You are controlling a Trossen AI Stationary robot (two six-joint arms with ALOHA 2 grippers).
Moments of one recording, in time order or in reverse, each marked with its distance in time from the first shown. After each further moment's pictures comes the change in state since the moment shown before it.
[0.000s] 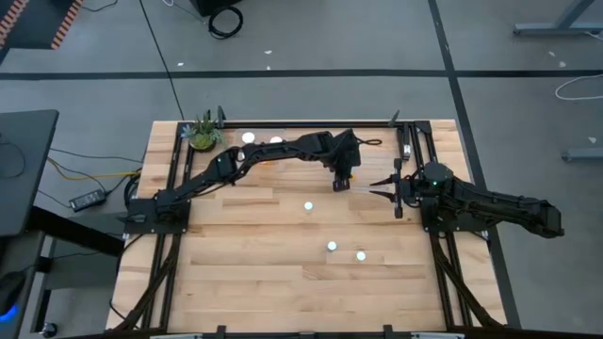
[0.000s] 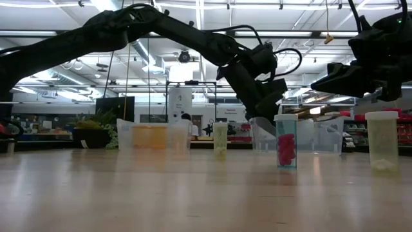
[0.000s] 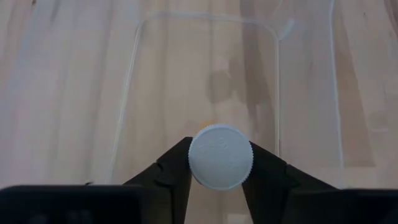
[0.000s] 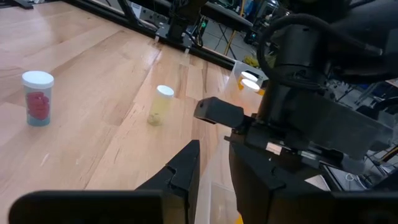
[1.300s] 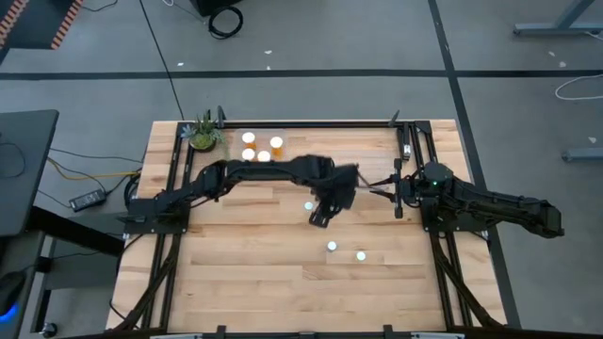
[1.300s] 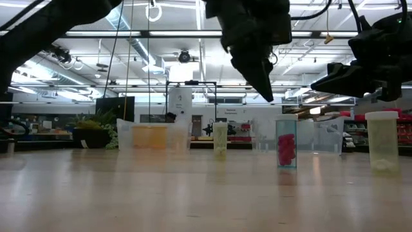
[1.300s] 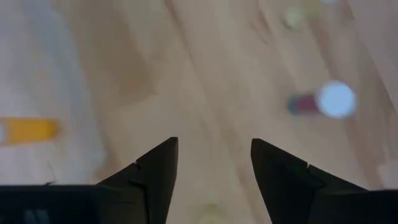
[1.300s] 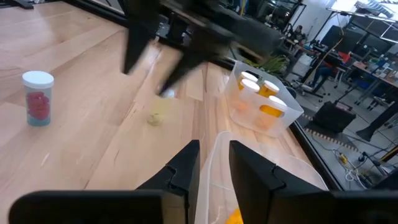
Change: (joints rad) left arm -0.225 -0.195 0.000 -0.448 0.003 0.195; right arm 0.000 0.000 0.000 0.000 0.000 0.000
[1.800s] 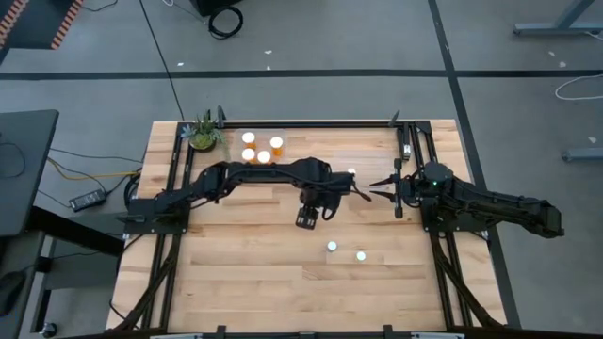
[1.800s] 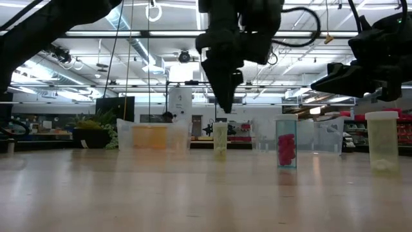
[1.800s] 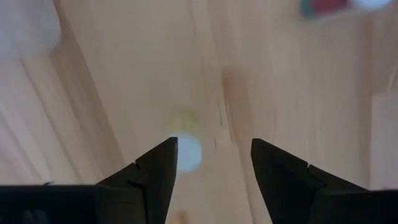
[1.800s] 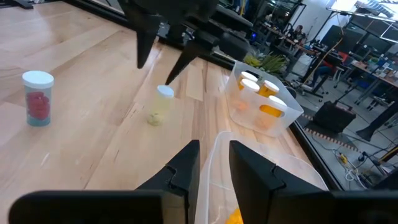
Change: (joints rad) left arm -0.019 0.007 0.000 -0.296 -0.105 -0.139; right arm 0.000 0.000 0.000 0.000 0.000 0.000
